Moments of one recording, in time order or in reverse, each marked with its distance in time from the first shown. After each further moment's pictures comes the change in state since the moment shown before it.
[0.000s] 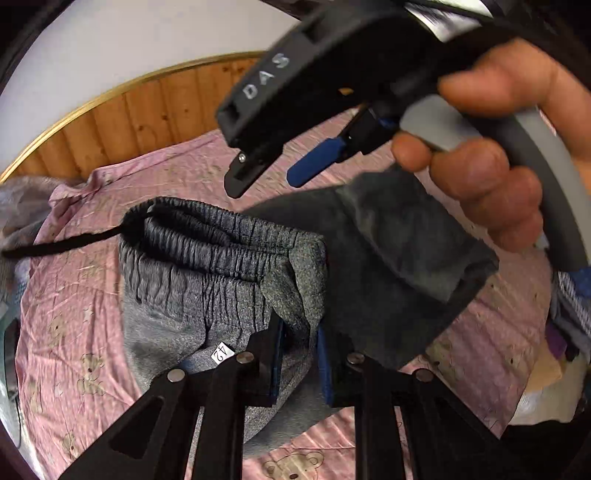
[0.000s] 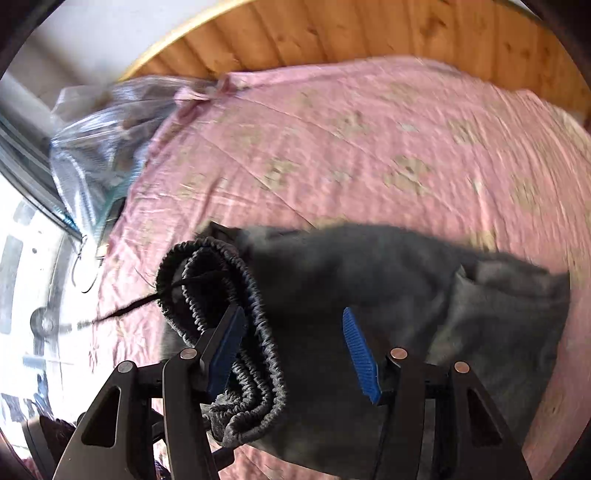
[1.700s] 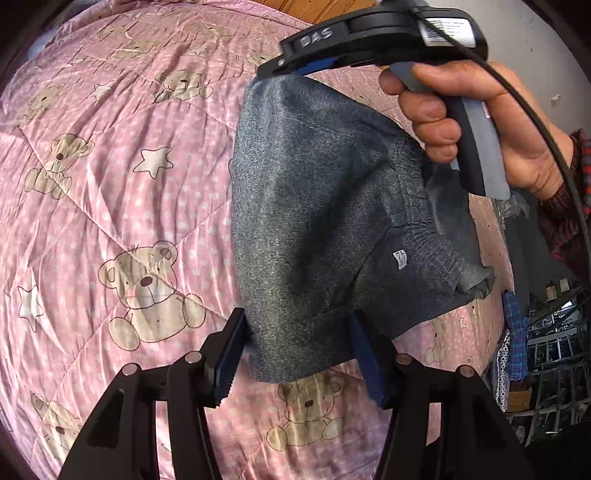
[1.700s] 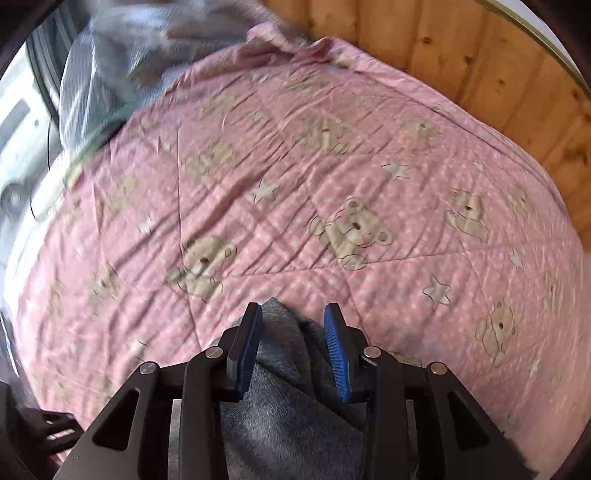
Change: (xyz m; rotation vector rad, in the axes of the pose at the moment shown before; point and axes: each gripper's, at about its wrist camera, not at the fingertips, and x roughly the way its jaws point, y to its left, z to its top) left arm -0.005 0.126 -0.059 -0.596 0.208 -0.259; right arm 0.059 0.099 0.067 -0.382 -0.072 -0.006
